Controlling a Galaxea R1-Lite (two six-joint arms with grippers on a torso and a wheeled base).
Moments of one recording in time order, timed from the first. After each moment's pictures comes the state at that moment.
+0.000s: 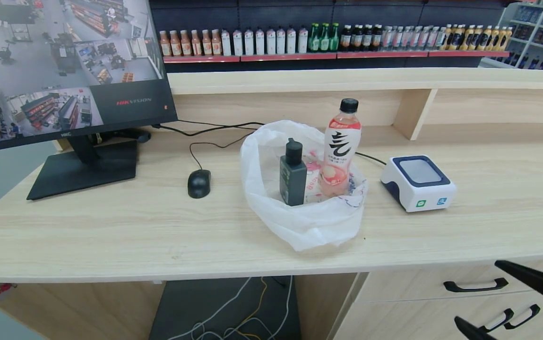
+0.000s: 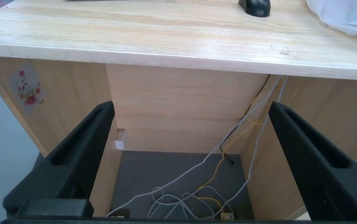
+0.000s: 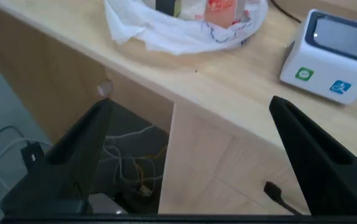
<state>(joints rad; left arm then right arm) 0.00 0.00 0.00 0.00 0.01 0.00 0.52 0.91 0.00 -0.83 0.04 -0.20</state>
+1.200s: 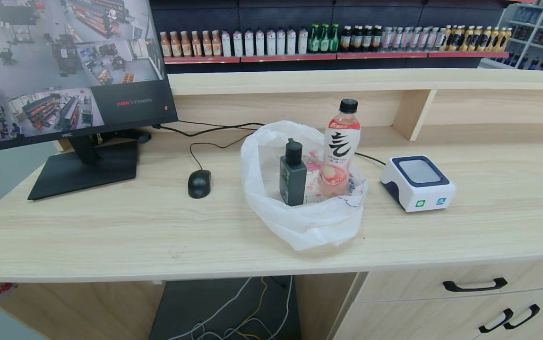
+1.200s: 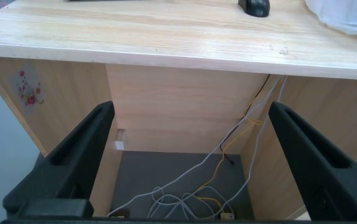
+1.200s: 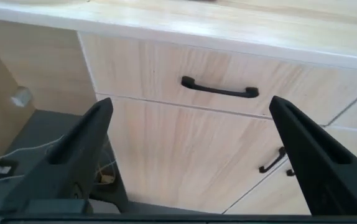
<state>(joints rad) 0.00 0.00 0.00 0.00 0.01 0.00 0.13 0.10 -0.02 -0.03 -0.04 -0.13</state>
